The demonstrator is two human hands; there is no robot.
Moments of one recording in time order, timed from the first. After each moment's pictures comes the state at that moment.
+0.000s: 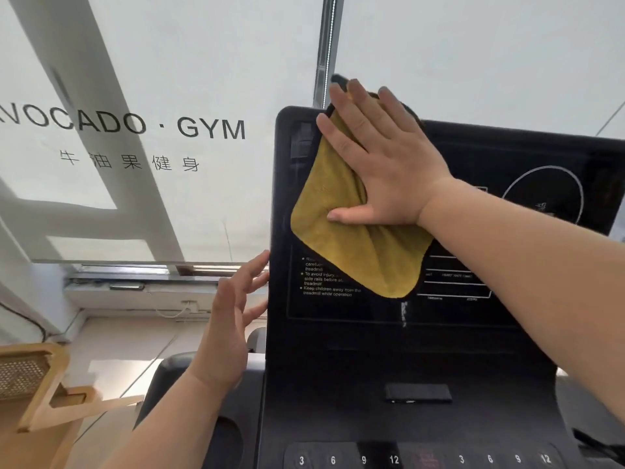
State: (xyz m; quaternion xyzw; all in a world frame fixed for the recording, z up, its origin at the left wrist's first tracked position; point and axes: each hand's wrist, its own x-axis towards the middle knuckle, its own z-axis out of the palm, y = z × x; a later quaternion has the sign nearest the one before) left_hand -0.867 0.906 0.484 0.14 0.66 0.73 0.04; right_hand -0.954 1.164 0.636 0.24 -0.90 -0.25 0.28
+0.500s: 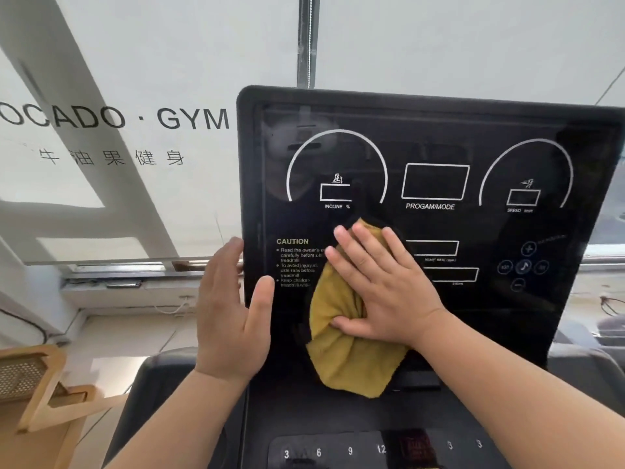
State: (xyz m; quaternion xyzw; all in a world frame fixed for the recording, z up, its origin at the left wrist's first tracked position) left_hand -0.865 0.940 0.477 0.12 0.83 0.51 -0.21; right_hand -0.858 1.193 0.472 0.22 -0.91 -0.20 0.27
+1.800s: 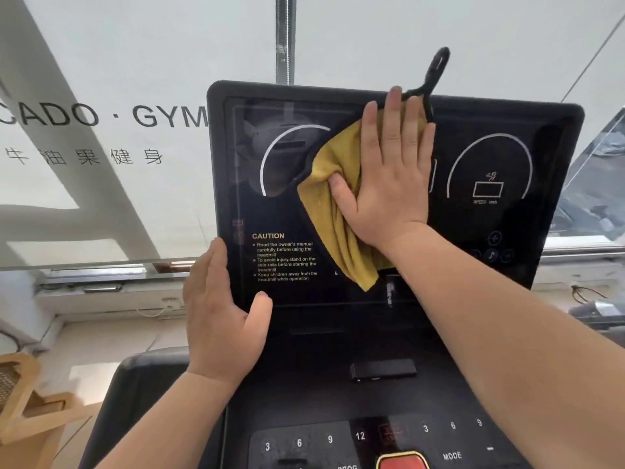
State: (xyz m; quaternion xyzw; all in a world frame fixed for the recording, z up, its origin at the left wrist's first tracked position) left_hand -0.853 0.956 0.473 0.08 0.87 0.45 -0.19; right_hand -0.911 1.195 0.568 -0.03 -0.93 -0.05 0.37
